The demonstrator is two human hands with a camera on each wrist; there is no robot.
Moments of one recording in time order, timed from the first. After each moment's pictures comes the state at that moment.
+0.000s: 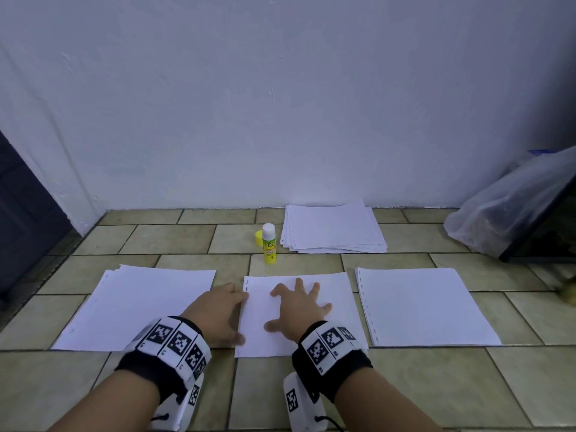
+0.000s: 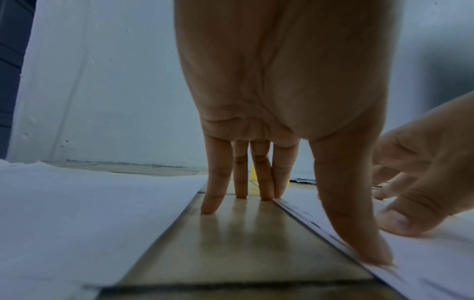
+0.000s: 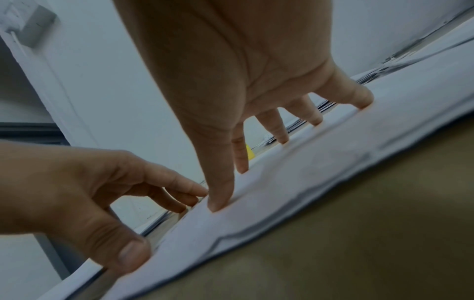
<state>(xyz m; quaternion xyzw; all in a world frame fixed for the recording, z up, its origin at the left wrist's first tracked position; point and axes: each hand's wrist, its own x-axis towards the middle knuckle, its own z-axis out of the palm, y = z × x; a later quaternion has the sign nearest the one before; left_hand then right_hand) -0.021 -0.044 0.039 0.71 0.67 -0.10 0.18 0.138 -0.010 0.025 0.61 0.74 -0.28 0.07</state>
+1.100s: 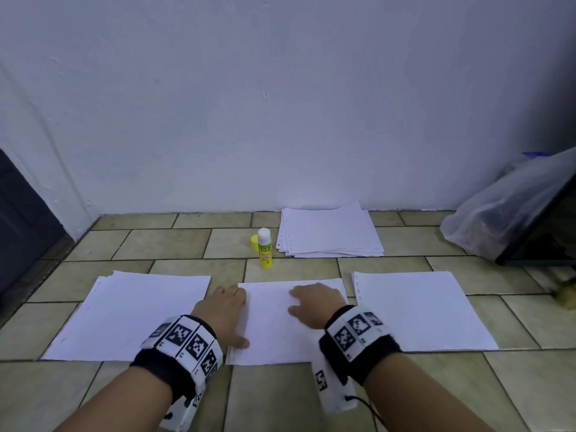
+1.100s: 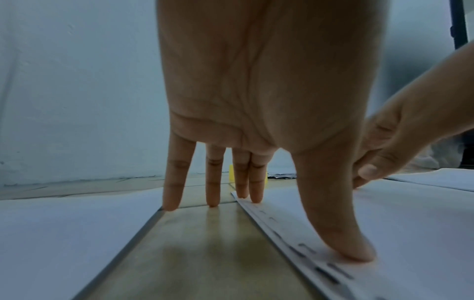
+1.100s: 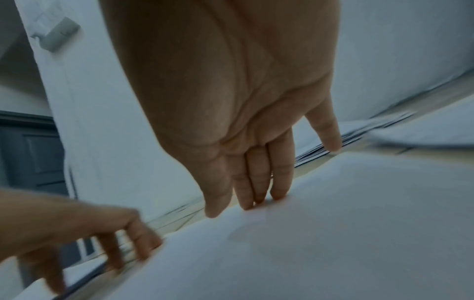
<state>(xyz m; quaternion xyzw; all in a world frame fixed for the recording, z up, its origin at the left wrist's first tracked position) -0.003 -0.035 0.044 0.69 0.69 -0.14 0.15 0.179 0.017 0.045 0.53 0.81 -0.21 0.13</state>
